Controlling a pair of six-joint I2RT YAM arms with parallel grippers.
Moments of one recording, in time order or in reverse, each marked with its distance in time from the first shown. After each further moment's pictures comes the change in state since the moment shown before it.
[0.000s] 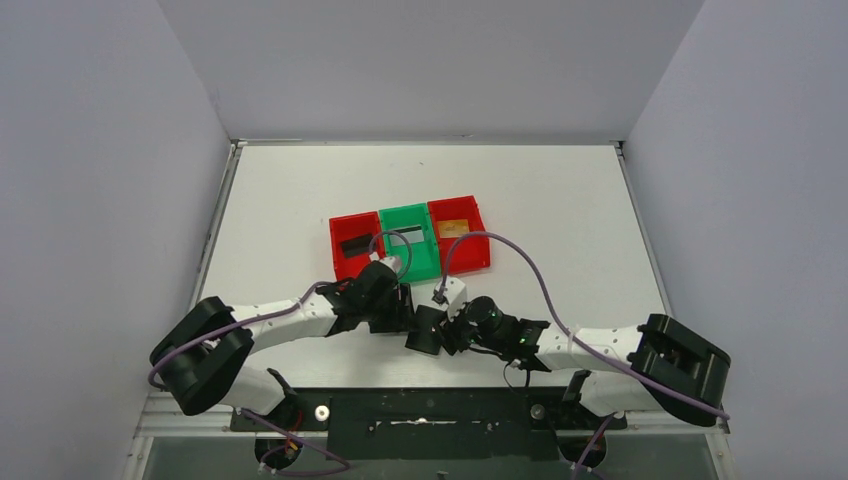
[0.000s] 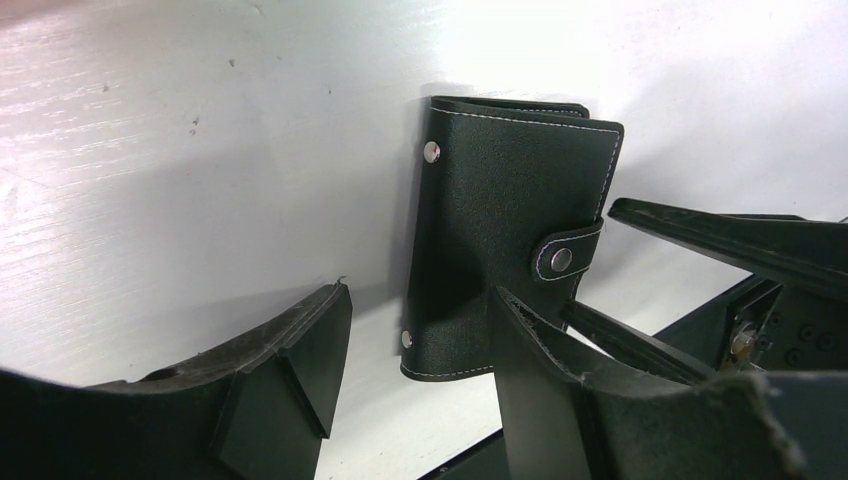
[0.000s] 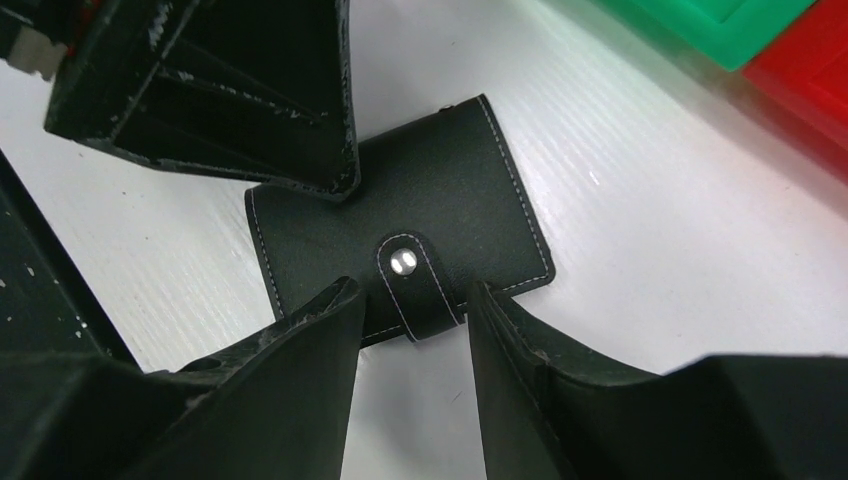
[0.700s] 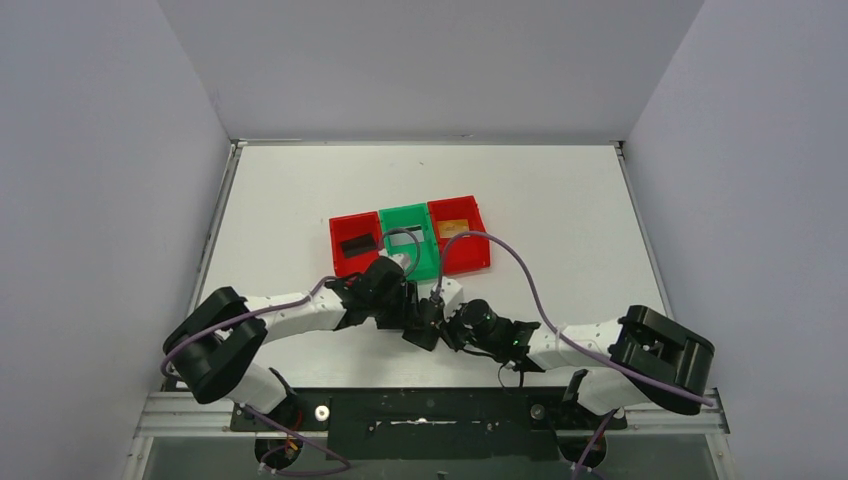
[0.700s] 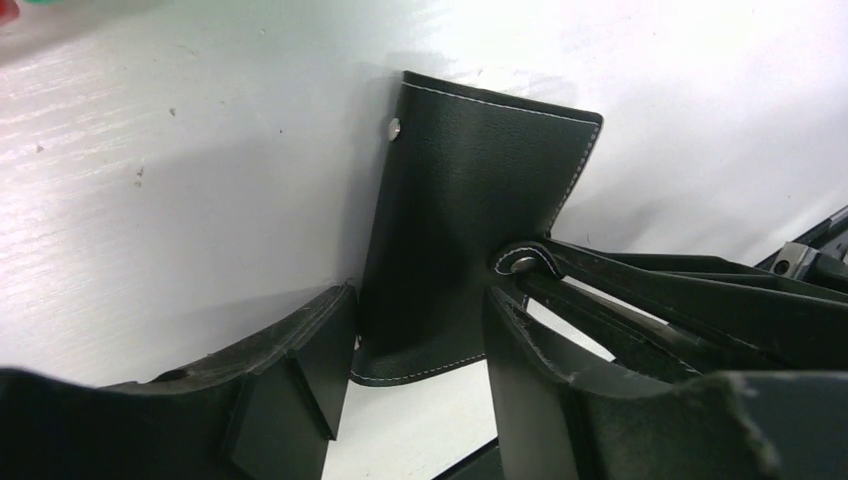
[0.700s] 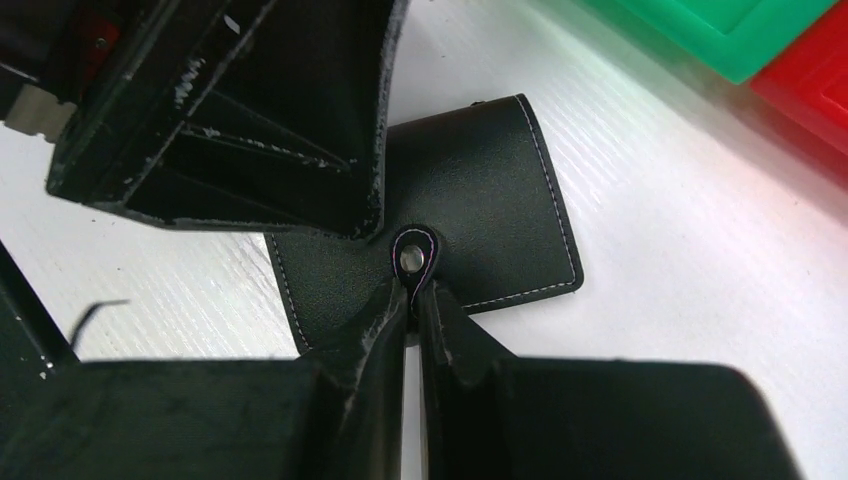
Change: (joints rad) left arm -0.006 0.072 0.051 0.019 0.037 0.029; right arm 0.015 0.114 0.000 0.109 0.035 -0.007
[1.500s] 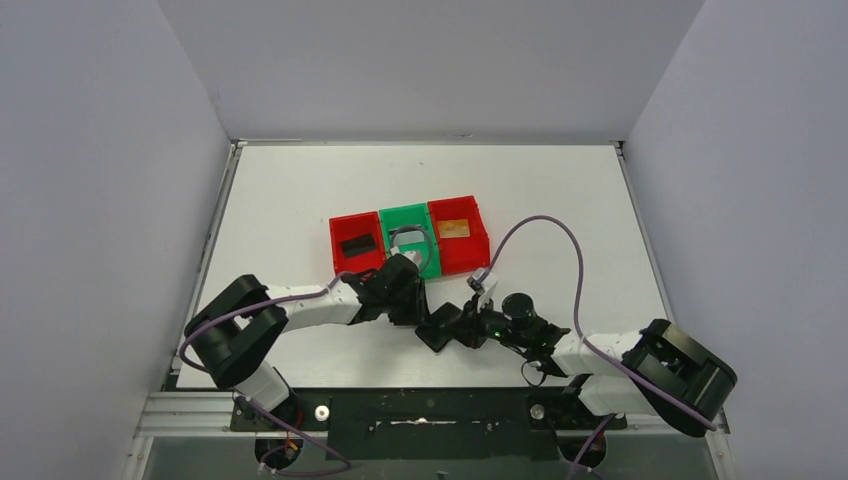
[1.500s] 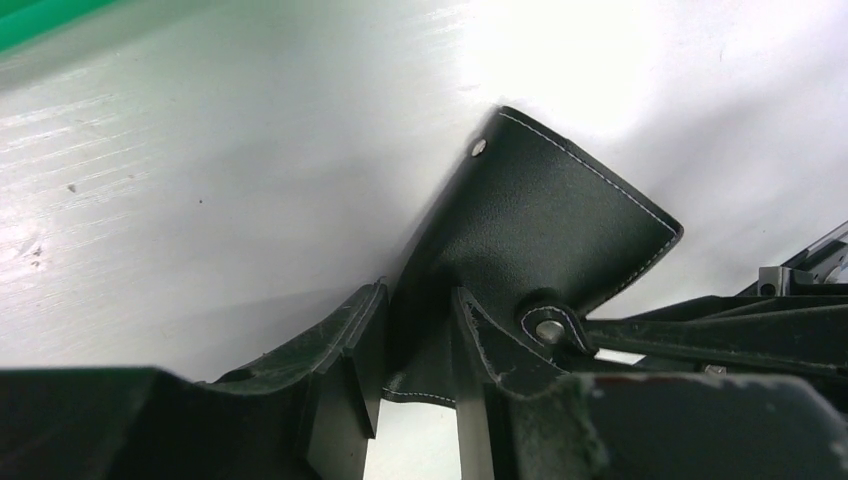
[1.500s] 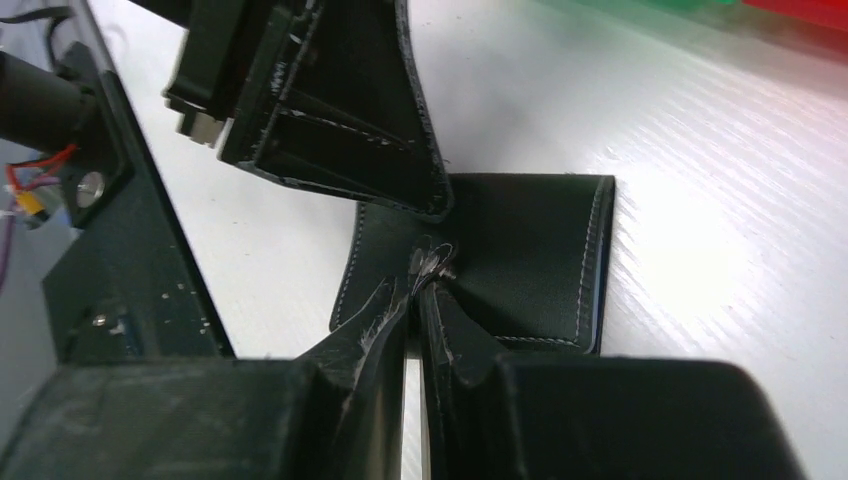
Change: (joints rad) left arm -0.039 0.124 0.085 0.026 -0.036 -0.042; right arm -0.233 -0.122 -0.211 0.267 -0.364 0.239
